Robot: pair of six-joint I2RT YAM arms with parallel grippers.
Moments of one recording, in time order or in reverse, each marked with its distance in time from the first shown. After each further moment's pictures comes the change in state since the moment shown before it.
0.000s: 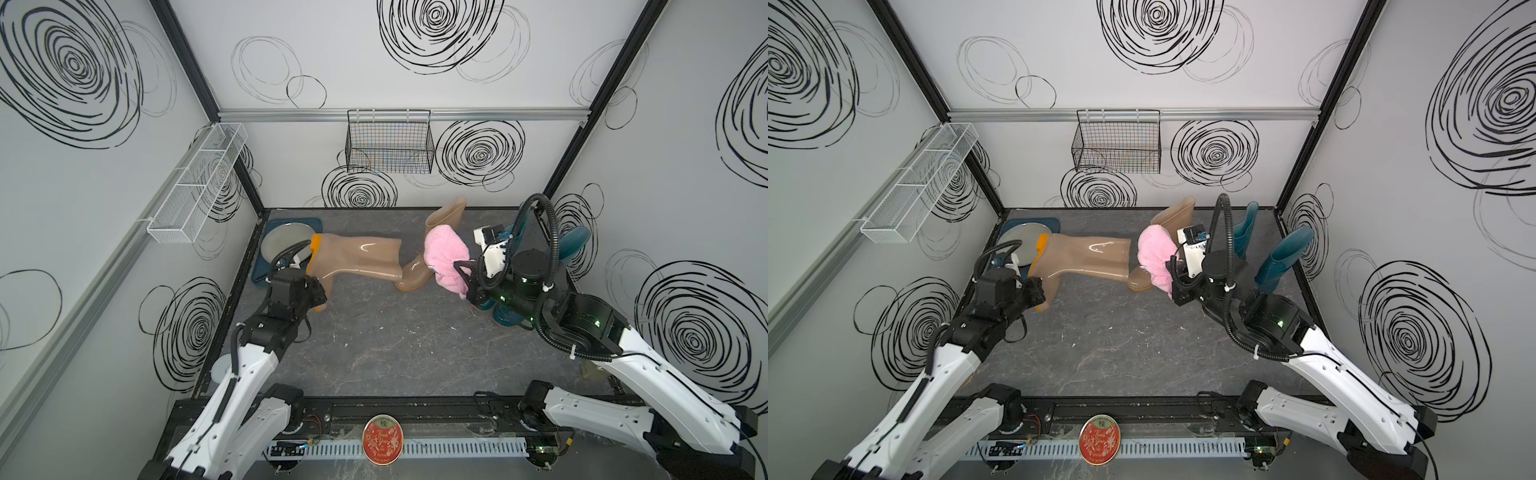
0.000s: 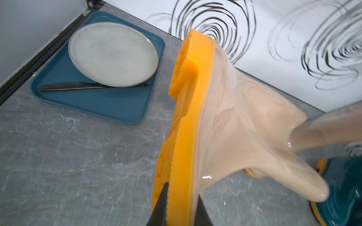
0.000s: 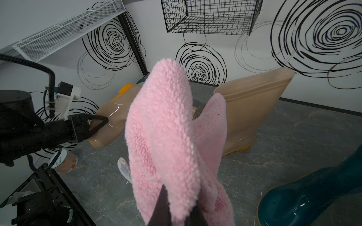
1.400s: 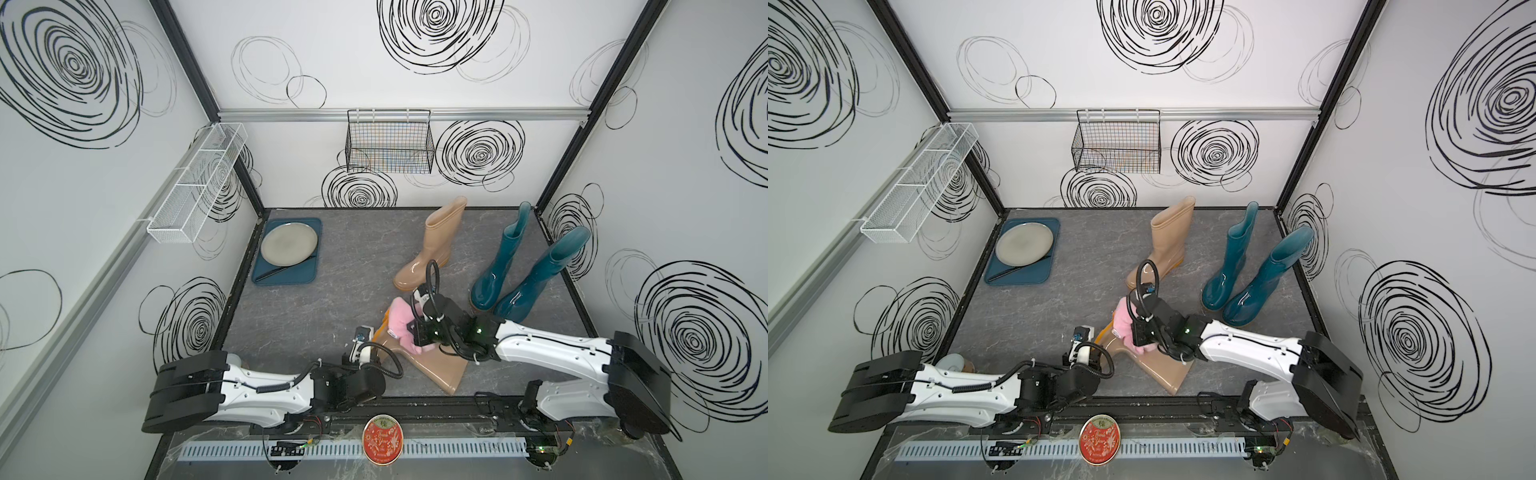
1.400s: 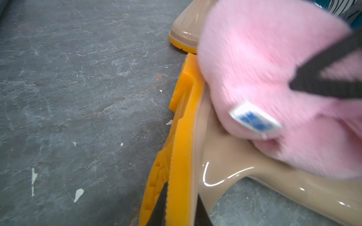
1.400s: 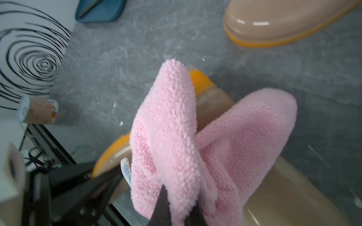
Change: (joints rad) left arm -1.098 0.348 -0.446 0.550 -0.623 -0.372; right arm 0.108 0.426 -0.465 0.510 -0.214 0.414
